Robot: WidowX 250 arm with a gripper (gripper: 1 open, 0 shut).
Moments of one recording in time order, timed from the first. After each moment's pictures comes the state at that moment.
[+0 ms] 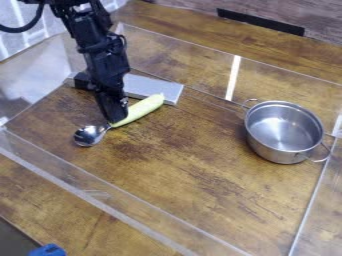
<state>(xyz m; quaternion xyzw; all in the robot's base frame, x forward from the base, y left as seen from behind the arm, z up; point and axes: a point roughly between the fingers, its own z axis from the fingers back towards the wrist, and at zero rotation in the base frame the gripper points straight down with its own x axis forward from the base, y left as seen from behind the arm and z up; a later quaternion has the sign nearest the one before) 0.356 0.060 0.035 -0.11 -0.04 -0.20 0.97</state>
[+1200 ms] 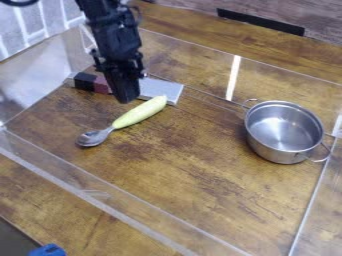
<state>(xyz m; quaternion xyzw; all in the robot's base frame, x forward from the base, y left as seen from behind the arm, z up) 0.353 0.030 0.105 -0.13 -0.04 -0.11 0.98</state>
